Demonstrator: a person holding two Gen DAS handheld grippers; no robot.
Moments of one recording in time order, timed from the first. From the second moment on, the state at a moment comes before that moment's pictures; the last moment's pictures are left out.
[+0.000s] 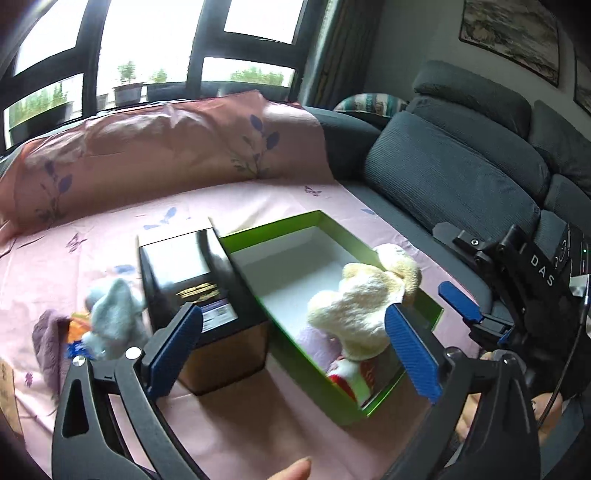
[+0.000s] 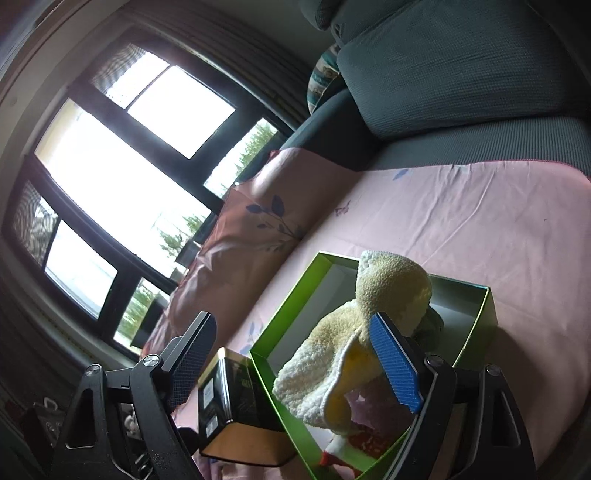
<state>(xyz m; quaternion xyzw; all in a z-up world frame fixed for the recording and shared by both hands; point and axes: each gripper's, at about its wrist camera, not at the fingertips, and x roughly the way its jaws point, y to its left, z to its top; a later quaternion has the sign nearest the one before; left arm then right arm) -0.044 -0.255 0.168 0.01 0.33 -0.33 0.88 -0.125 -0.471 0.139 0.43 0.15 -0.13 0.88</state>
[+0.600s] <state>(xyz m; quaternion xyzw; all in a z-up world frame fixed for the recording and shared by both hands) -0.042 -0.016 0.089 -0.12 0.35 -0.06 0.93 -0.083 -0.349 0.175 0.28 0.19 -0.03 0.94</state>
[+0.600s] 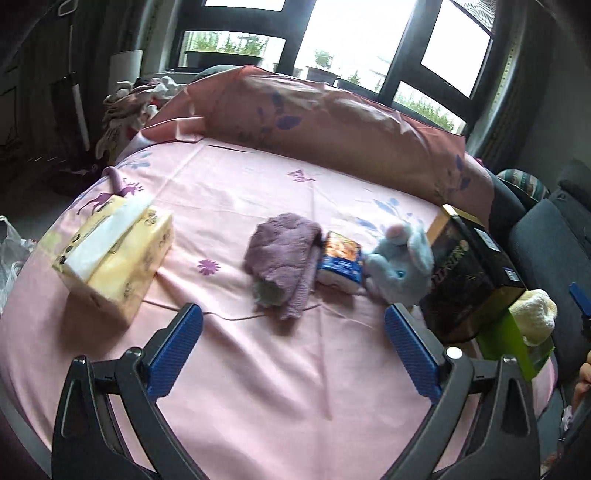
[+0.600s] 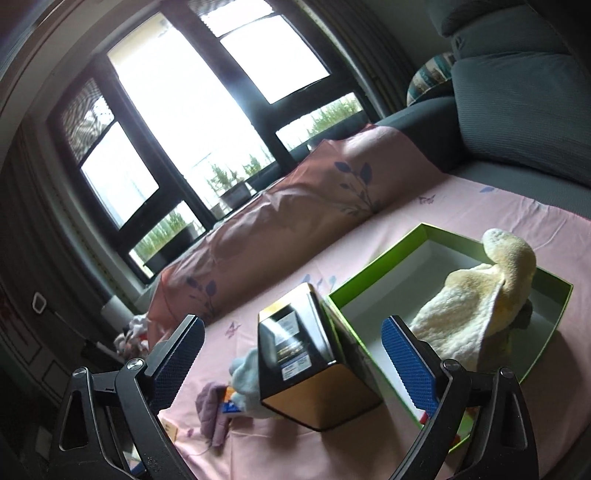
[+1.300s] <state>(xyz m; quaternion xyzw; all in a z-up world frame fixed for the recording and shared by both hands) -0.042 0.053 0.078 -0.18 0.36 0.00 0.91 0.036 -0.160 0.101 -0.01 0.42 -0.04 0.91</state>
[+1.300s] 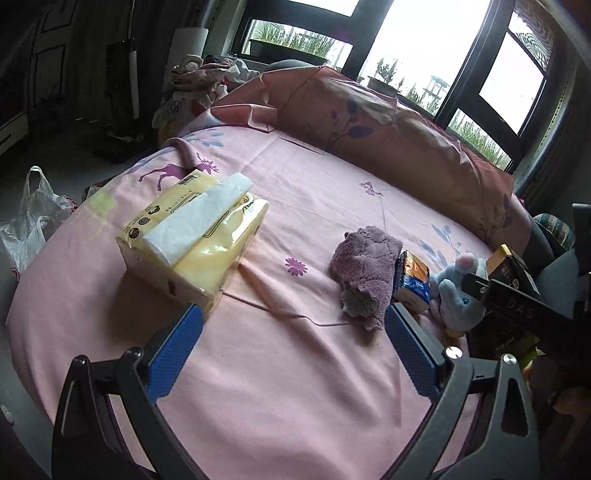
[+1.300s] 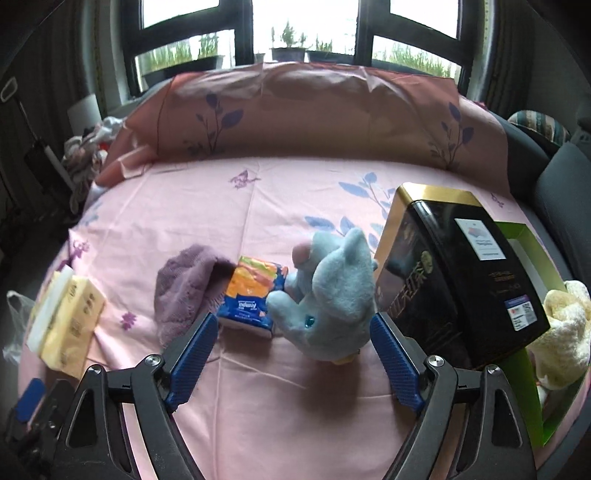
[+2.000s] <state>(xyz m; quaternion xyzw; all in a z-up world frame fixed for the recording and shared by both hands) -0.040 0.084 0.083 -0.24 0.38 0.00 0.90 0.080 -0.117 0.050 -0.30 0.36 -0.20 0.86</state>
